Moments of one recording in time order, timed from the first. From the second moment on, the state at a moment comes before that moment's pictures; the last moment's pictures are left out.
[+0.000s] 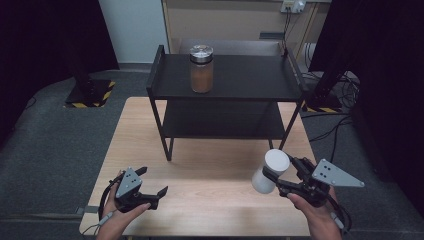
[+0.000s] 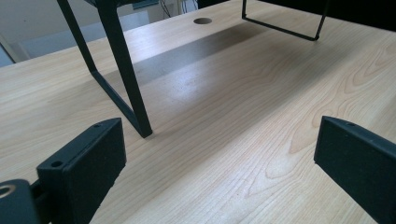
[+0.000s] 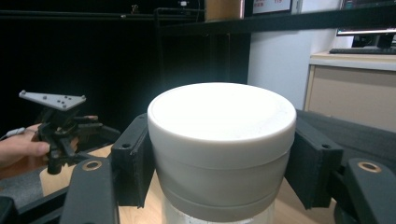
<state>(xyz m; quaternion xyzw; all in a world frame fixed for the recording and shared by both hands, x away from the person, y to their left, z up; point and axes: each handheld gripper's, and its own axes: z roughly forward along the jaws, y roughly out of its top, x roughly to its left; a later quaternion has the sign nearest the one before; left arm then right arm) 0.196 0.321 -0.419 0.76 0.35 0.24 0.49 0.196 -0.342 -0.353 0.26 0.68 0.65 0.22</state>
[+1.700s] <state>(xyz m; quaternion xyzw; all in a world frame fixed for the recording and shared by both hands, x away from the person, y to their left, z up) 0.198 0.325 -0.425 0.77 0.35 0.22 0.49 0.255 -0.320 -0.233 0.23 0.69 0.65 0.22</state>
